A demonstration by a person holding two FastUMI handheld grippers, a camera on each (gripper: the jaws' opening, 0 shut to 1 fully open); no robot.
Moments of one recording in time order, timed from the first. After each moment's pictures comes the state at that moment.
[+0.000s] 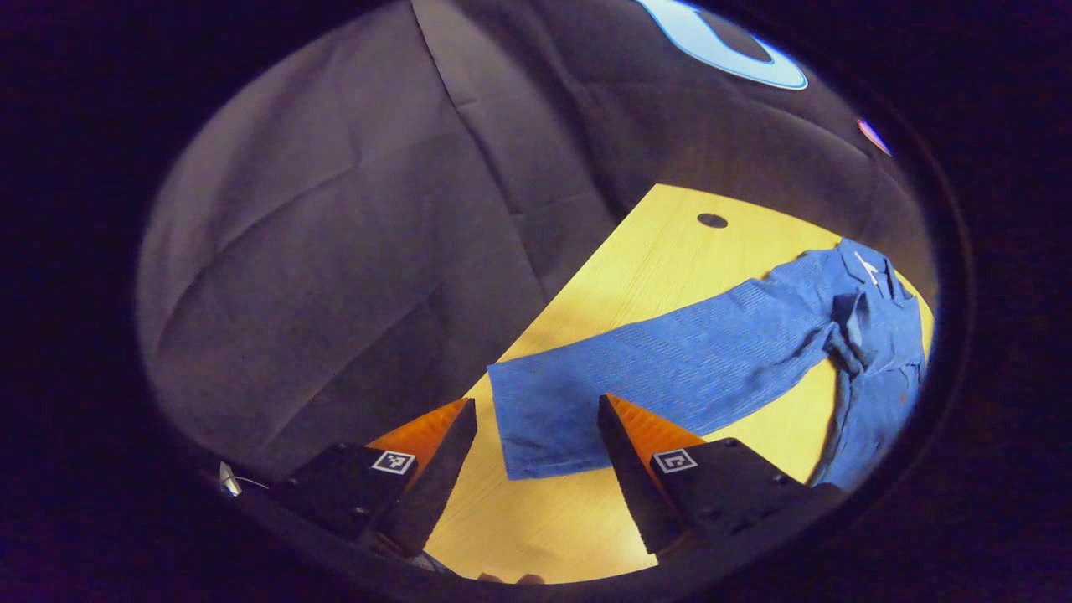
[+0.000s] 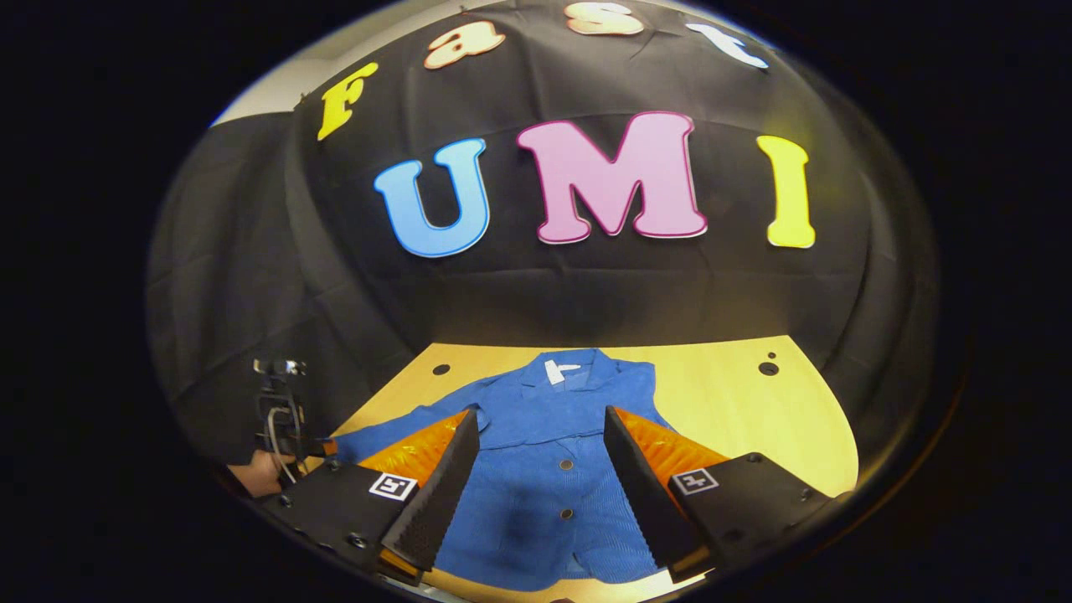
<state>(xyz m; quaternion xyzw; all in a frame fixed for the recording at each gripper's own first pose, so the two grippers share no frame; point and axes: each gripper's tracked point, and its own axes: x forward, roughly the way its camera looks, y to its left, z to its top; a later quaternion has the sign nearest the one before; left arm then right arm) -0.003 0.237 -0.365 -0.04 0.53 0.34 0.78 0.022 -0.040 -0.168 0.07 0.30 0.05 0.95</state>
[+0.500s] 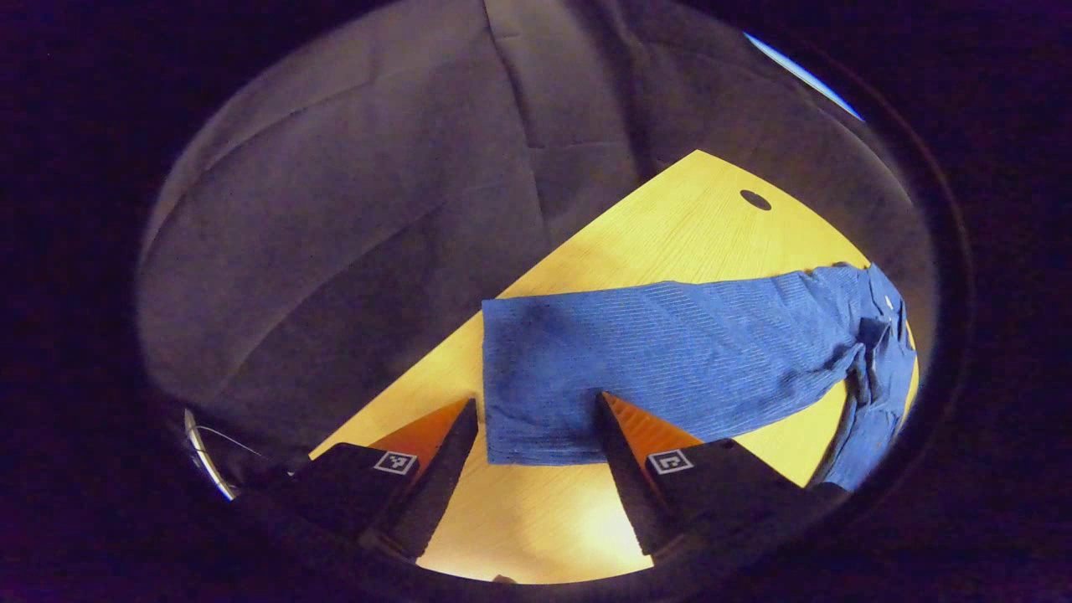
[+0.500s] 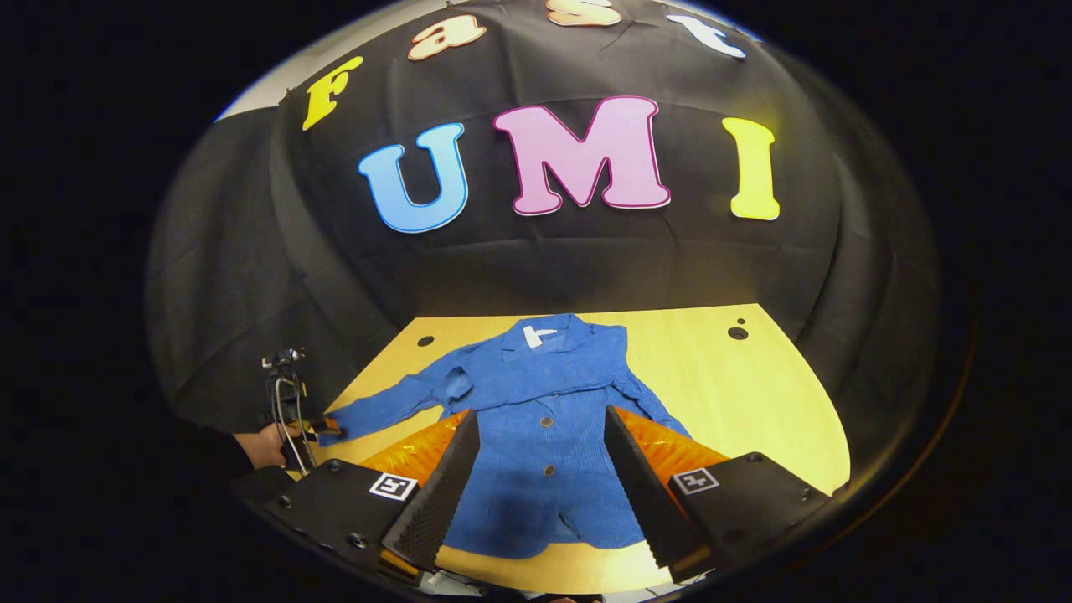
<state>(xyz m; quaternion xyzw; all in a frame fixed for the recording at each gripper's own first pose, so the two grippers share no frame) -0.014 0.242 -0.391 -0.19 0.54 0.36 0.74 -0.029 -0.055 -0.189 0.06 0.35 0.03 0.93</state>
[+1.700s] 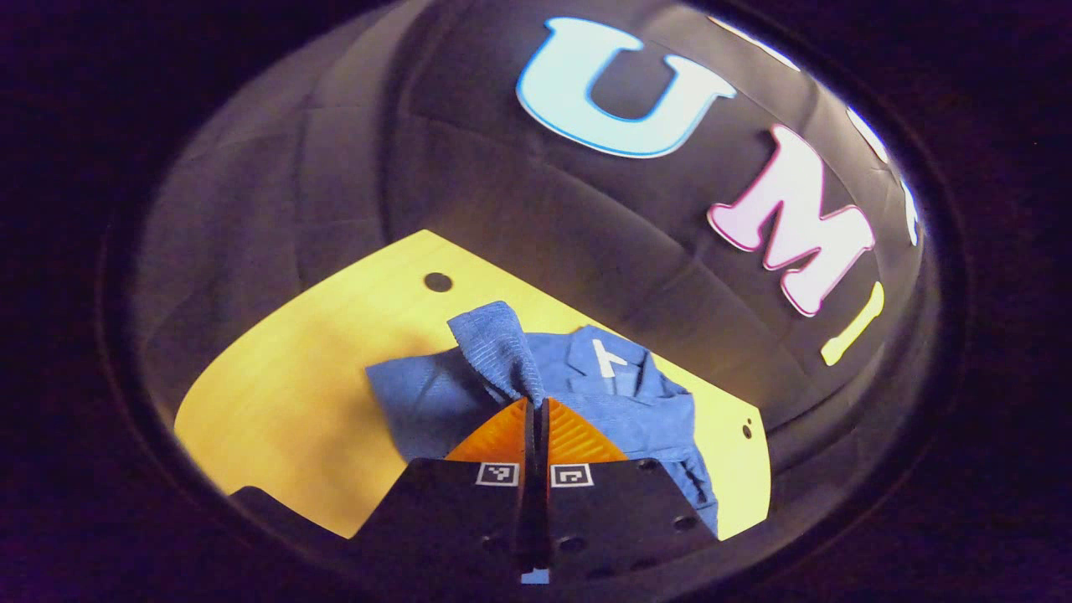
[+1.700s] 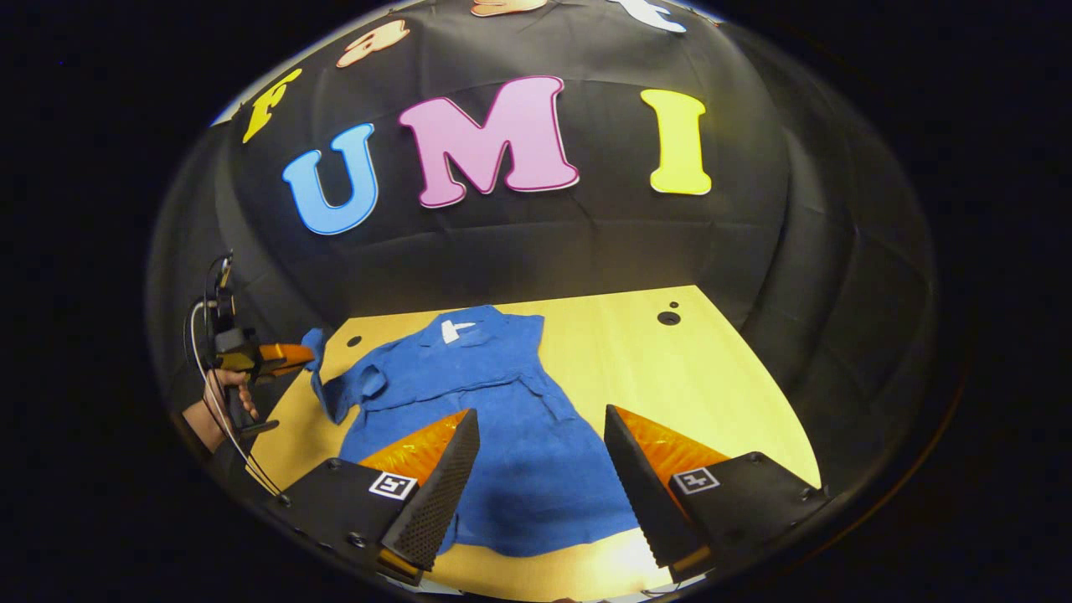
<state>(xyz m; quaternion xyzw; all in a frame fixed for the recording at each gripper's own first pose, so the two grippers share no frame) 0.217 -0.039 -0.235 -0.26 0.38 0.05 0.89 -0.017 -0.206 -0.222 0.06 0.37 -0.06 0.93</state>
